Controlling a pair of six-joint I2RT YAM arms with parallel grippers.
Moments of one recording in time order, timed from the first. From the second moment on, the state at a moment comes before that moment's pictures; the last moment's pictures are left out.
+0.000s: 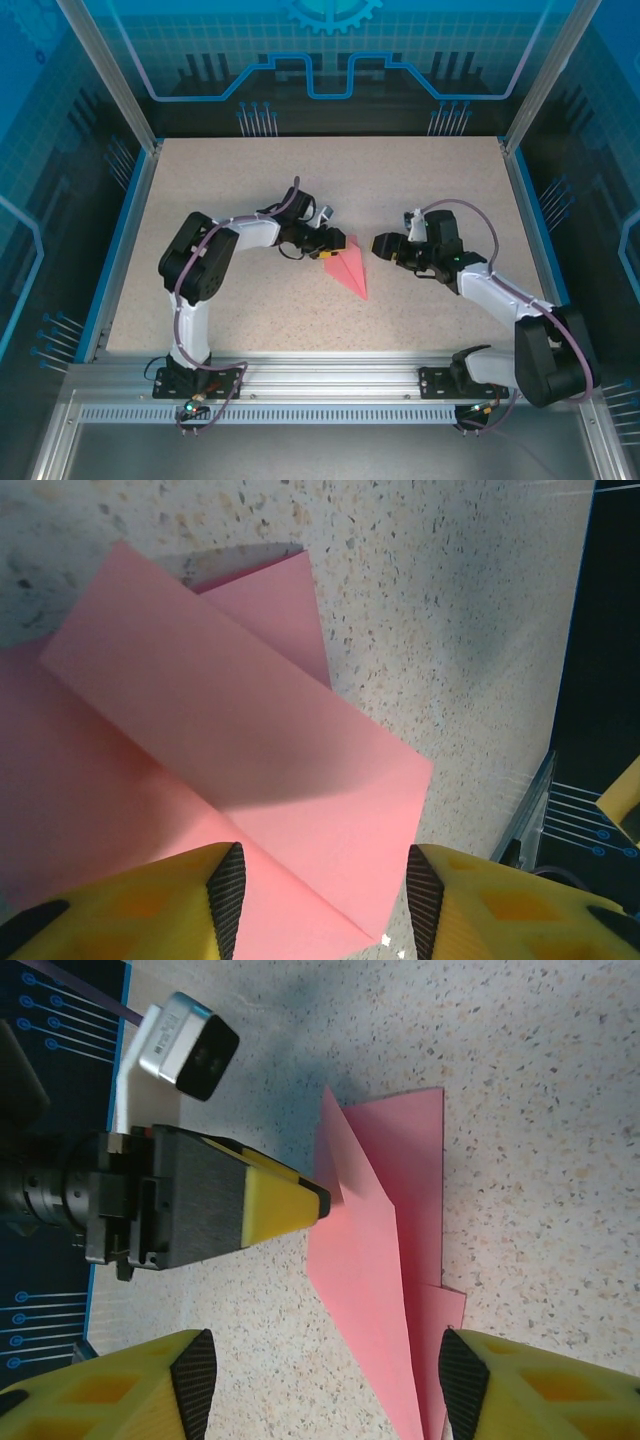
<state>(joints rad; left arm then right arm) -0.47 2.02 1.20 -0.15 0.73 -0.67 0.27 1.25 0.61 -0.07 -0.53 0.65</state>
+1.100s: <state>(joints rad) -0.49 2.09 1.26 -0.04 0.79 -0.77 0.23 1.20 0.58 -0.12 -0.57 0.65</state>
